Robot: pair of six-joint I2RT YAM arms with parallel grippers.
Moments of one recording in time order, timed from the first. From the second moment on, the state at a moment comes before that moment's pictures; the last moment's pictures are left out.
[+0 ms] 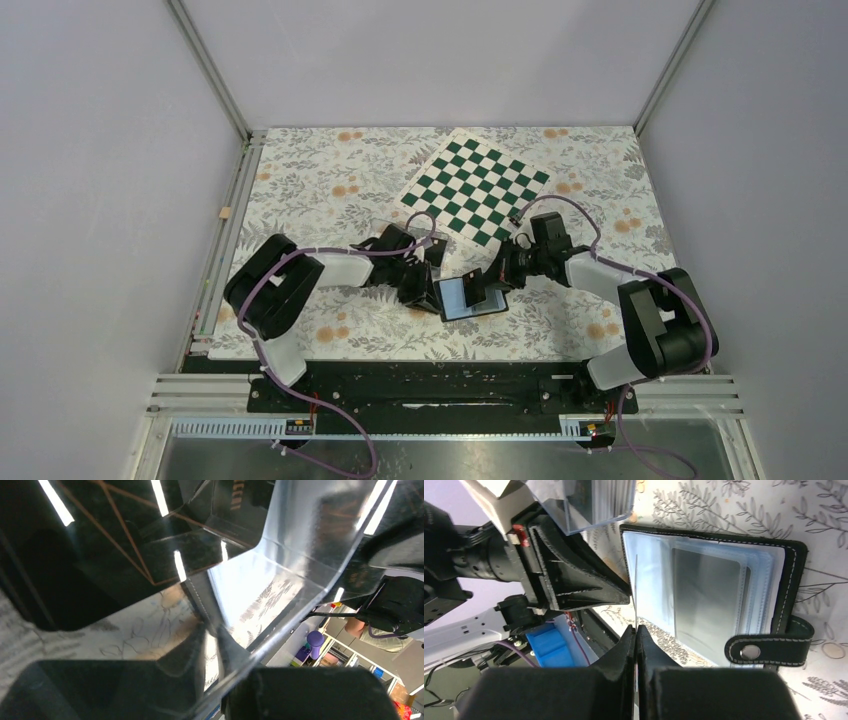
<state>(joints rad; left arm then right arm) -0.65 1.76 0.80 -0.07 0.63 -0.74 0.31 1.47 0.64 -0.09 -0.74 0.68</state>
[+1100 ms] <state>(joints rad) -0.65 1.82 0.89 -0.13 0.62 -0.69 0.31 1.57 0.68 -0.07 -0.60 0.58</state>
